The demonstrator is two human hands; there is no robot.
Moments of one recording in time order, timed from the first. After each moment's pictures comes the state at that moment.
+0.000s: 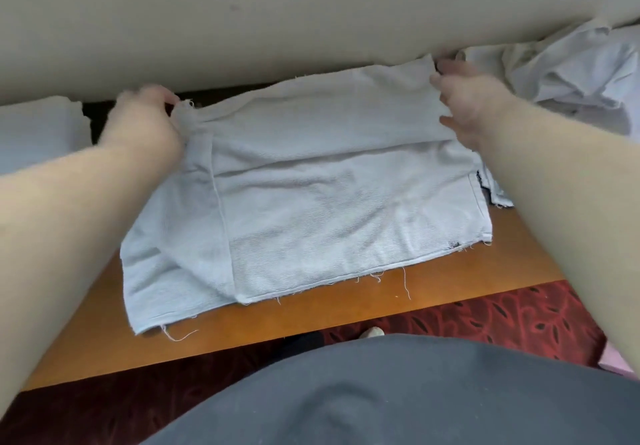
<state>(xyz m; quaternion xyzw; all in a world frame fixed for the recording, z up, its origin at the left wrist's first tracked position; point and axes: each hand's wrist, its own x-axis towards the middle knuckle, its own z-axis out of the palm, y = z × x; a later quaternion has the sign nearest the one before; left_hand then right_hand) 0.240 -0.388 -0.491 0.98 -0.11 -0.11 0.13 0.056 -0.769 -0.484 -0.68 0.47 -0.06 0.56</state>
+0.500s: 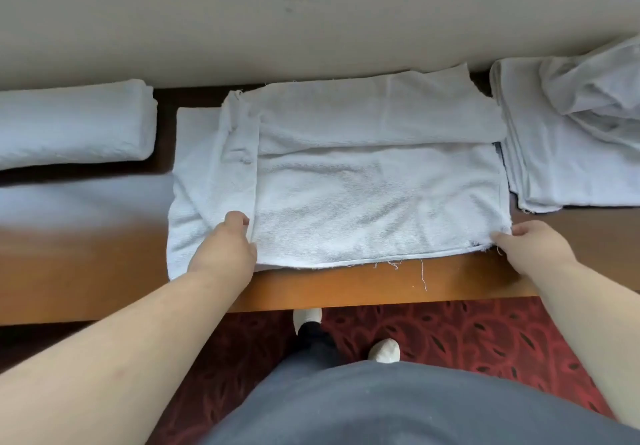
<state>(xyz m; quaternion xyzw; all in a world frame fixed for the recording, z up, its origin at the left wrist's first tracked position) 0.041 -0.331 -0.537 0.96 -0.06 -0.25 0.11 -0.150 -0.751 -0.554 -0.76 0.57 0.15 0.27</state>
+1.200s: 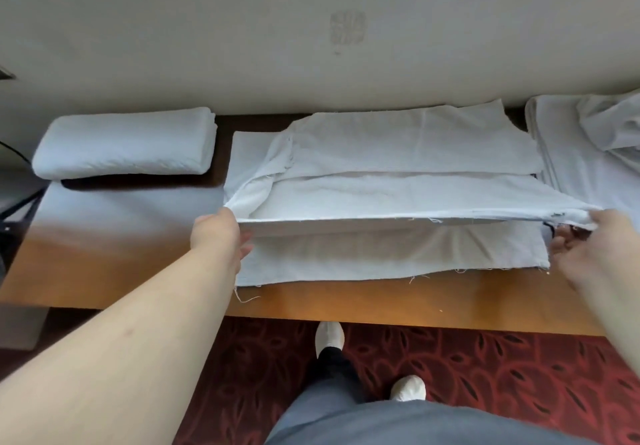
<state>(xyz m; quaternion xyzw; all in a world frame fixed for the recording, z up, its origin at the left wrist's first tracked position) 0.088 -0.308 -0.498 0.69 0.43 -0.12 0.57 -0.105 -0.751 -0.503 -0.37 0.60 -0.21 0.68</state>
